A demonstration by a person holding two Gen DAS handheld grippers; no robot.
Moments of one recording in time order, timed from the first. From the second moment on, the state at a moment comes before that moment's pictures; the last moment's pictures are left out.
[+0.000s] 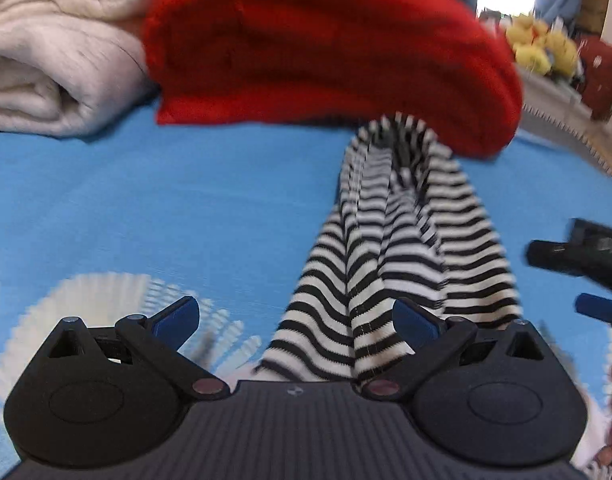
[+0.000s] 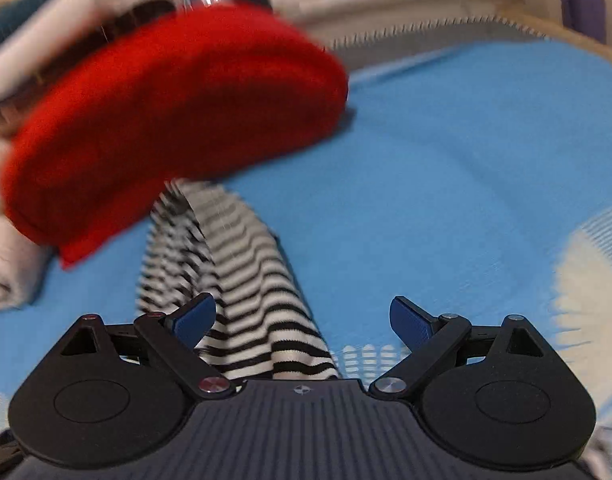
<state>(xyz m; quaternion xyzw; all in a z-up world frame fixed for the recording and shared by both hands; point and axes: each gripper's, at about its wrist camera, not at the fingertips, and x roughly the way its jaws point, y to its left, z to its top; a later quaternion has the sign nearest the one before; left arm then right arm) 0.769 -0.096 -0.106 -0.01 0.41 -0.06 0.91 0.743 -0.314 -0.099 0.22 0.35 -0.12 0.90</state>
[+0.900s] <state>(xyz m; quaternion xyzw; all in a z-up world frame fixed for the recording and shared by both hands) 0.494 0.048 -0.044 -0.04 0.33 -0.22 0.92 0.408 -0.265 -0.057 -0.02 0.27 0.13 0.95</state>
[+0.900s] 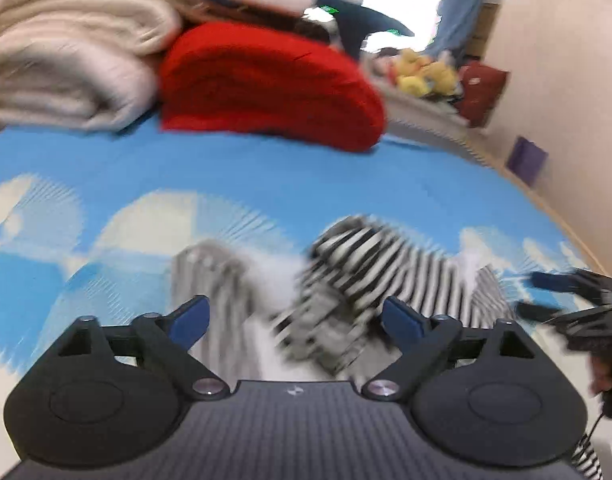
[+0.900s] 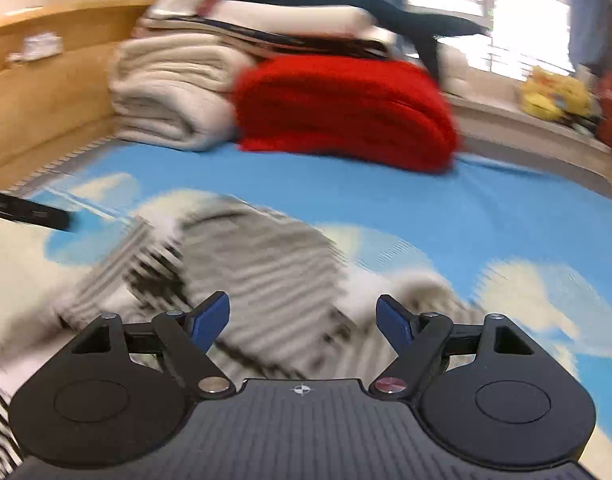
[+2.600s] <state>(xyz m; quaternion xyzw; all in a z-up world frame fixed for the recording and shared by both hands) 0.612 -0.034 -0.153 0.02 0.38 -0.18 0.91 0.474 -0.253 -0.142 -0.03 0.33 0.08 0.94</state>
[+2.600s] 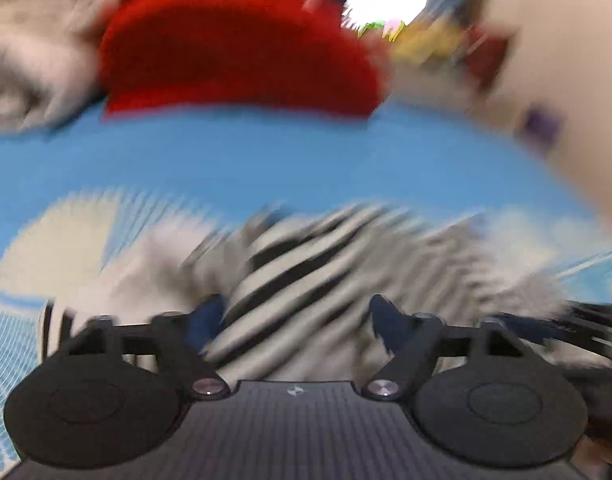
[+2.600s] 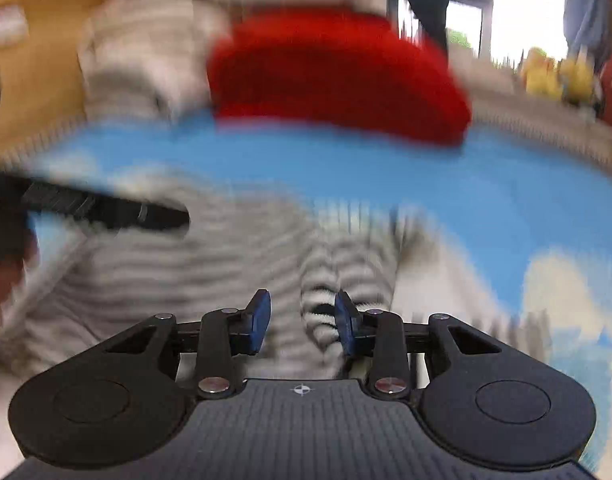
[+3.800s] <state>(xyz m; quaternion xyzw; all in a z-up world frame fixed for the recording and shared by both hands) 0.504 -0.034 -0.153 0.17 0.35 -0.14 0.91 0.400 -0.202 -0.173 -0.17 0.29 0.13 0.93</state>
